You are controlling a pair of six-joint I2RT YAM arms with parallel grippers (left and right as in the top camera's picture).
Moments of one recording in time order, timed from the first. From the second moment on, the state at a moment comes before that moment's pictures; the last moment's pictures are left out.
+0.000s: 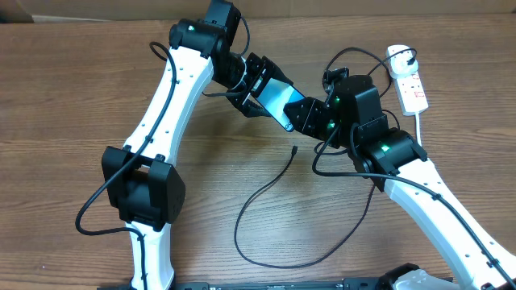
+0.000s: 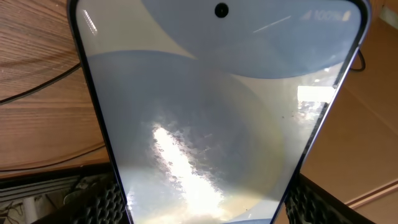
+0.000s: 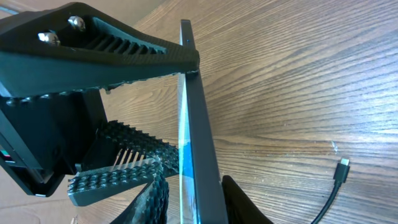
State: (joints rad) left arm -0.33 2.13 2.12 -1.31 0.79 -1.12; right arm 0.43 1.37 1.09 -0.39 -0.29 0.78
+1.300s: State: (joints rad) left arm -0.33 2.13 2.12 -1.30 0.78 -1.07; right arm 0.43 1.38 1.09 -0.39 -0.29 0.80
